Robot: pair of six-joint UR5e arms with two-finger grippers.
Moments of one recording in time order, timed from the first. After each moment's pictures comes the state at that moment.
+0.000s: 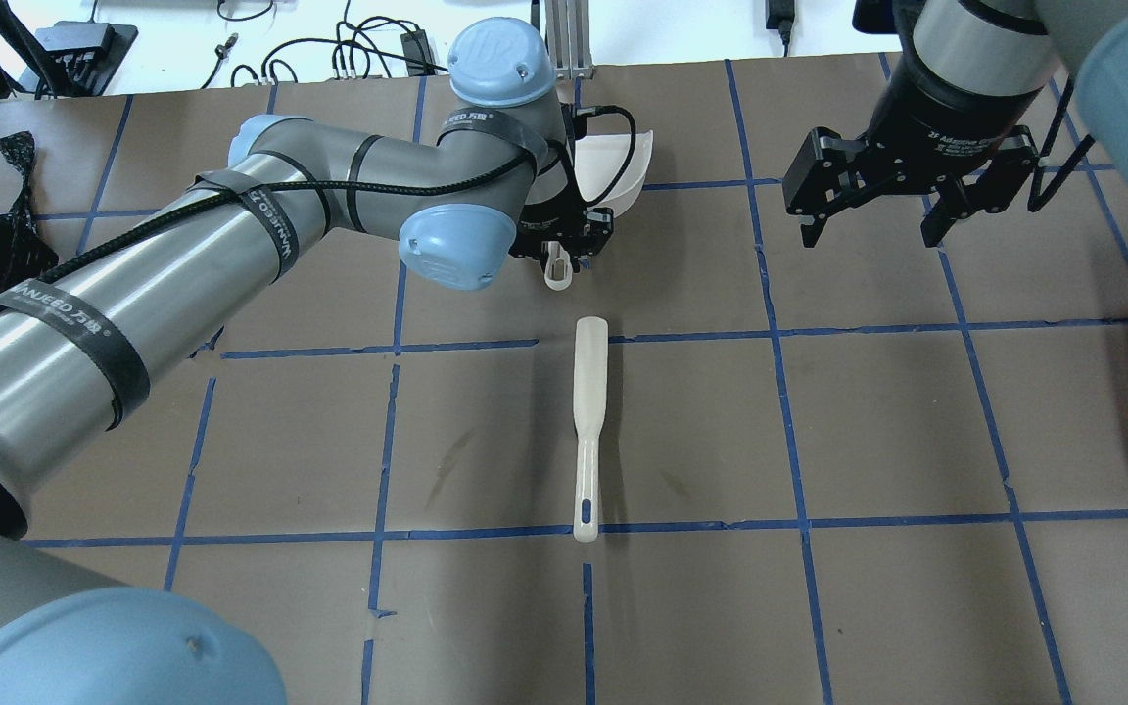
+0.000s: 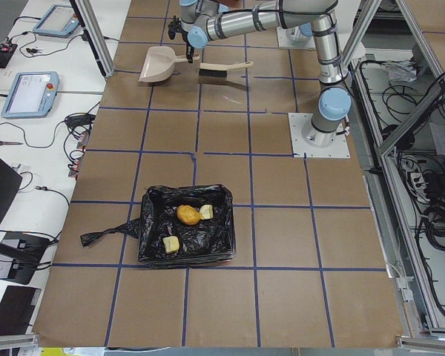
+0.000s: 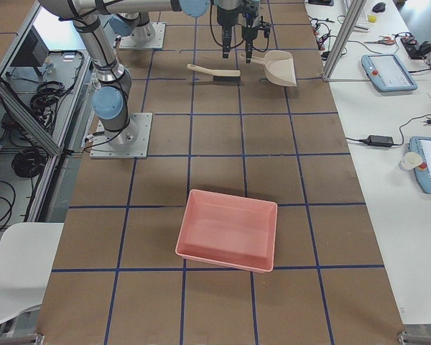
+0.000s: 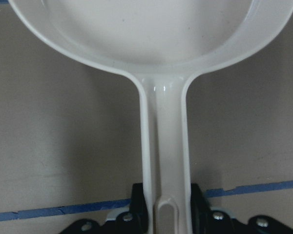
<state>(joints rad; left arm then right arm) -1.91 -2.09 -1.52 -1.04 1.51 -0.27 1.58 -1.62 1.57 -1.51 -1.55 0.05</state>
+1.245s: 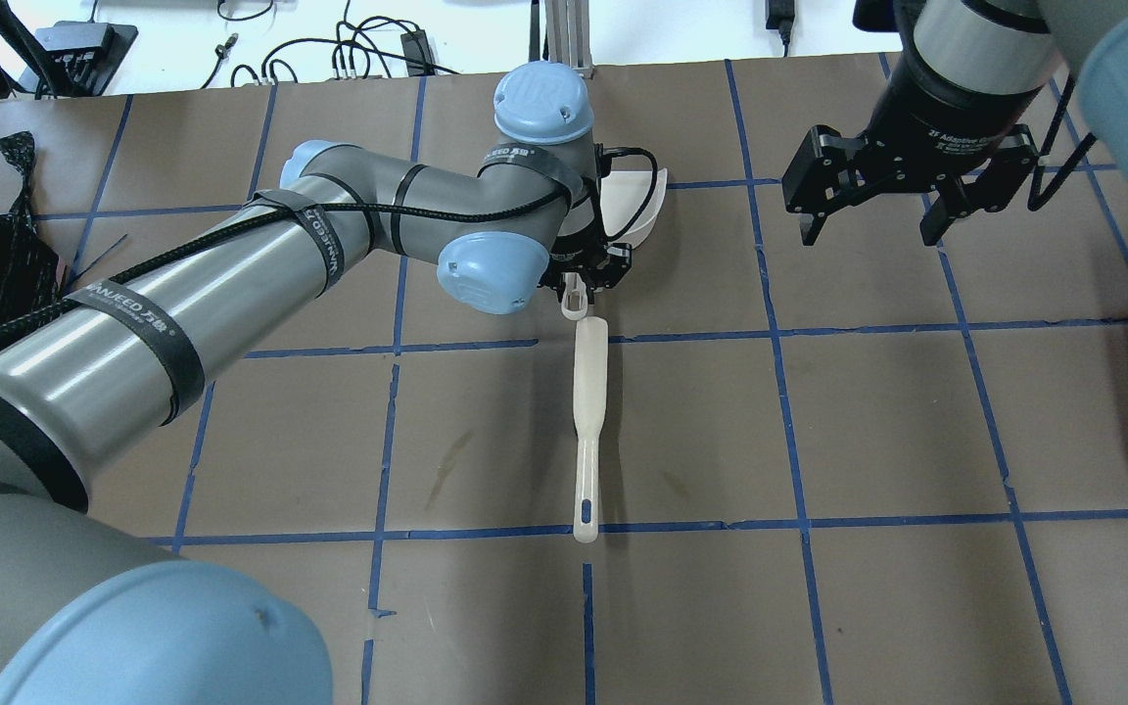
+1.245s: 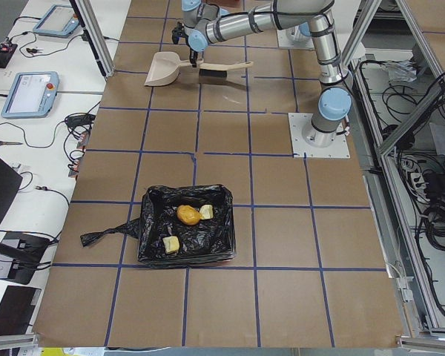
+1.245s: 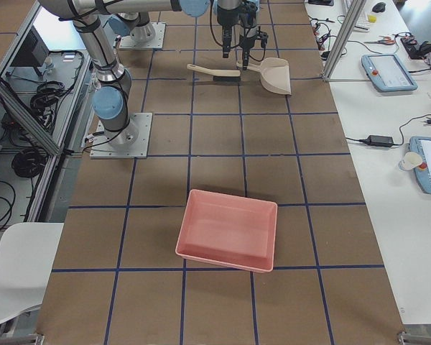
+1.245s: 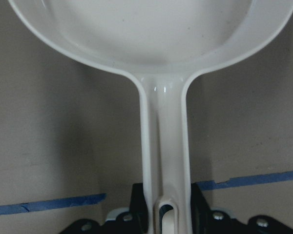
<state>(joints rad) -1.93 -2.12 -1.53 -1.03 1.53 -0.28 1.58 -1.62 1.57 -1.52 -1.54 0.05</state>
